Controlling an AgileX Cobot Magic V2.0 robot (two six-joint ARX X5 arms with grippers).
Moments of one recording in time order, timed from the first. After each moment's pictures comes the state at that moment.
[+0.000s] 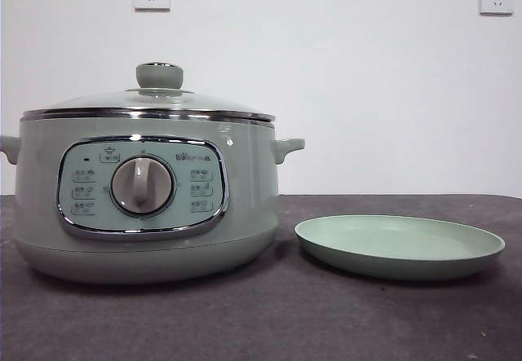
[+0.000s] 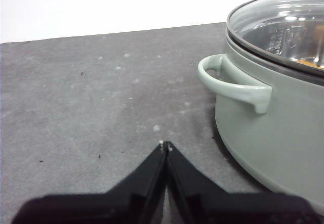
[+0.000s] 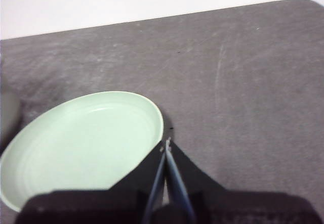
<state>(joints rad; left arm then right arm) -0.03 0.01 0.02 -0.20 -0.02 0.05 0.12 0.04 0.02 -0.18 -0.02 0.13</state>
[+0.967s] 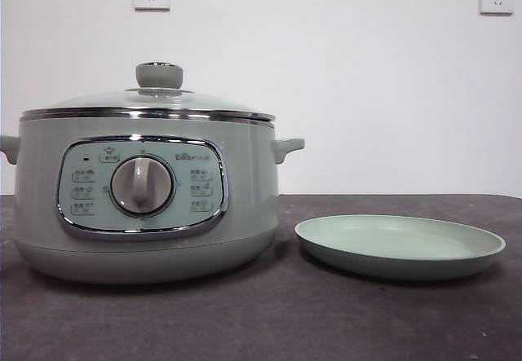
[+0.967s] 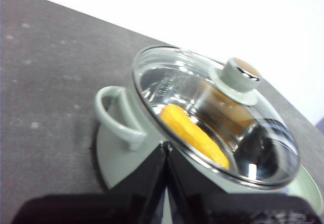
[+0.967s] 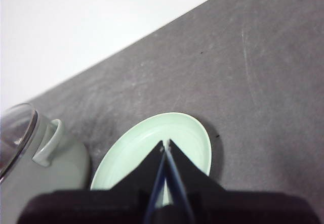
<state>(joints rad) -0.03 0.11 0.26 -0.33 0.31 -0.41 0.12 0.24 0.28 -0.28 -0.08 0.46</state>
